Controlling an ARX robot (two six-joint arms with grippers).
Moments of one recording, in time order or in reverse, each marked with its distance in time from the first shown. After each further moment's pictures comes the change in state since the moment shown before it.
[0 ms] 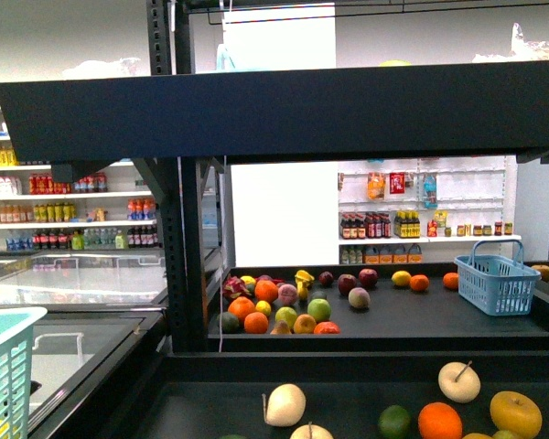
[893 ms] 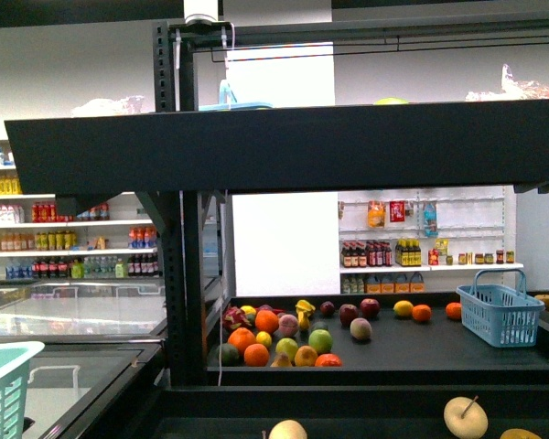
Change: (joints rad) left arm -0.161 -0.770 -0.200 -0.829 -0.142 0.640; right arm 0.000 0.000 0.000 0.000 0.000 0.000
